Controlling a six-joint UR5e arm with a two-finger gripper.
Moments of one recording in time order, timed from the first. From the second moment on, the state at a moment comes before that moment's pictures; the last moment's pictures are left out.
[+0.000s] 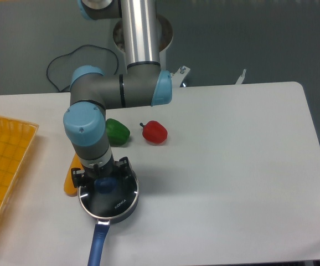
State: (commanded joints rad) arm 2.14 -2.02 -1.55 -1.05 1.56 -0.14
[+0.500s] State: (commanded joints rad) arm 2.14 -2.03 -1.55 -1.05 1.56 -0.14
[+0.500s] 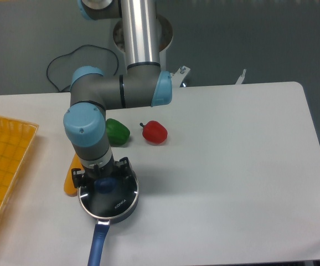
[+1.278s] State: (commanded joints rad) arm 2.14 -2.03 -1.54 -1.05 1.56 -0.14
